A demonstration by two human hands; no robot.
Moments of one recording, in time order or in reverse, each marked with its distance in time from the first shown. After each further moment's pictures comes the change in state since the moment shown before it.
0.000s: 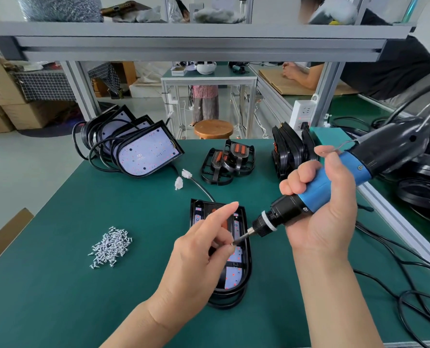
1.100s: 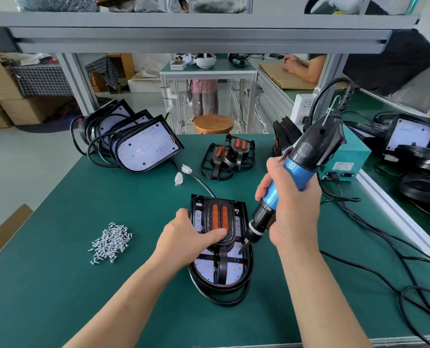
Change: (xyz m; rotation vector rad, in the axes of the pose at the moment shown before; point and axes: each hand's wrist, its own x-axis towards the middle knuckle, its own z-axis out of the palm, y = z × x) left_hand 0.035 -0.057 0.003 0.123 -0.125 -0.765; right_hand 0.005 0.042 -0.010 -0.380 0.104 0.037
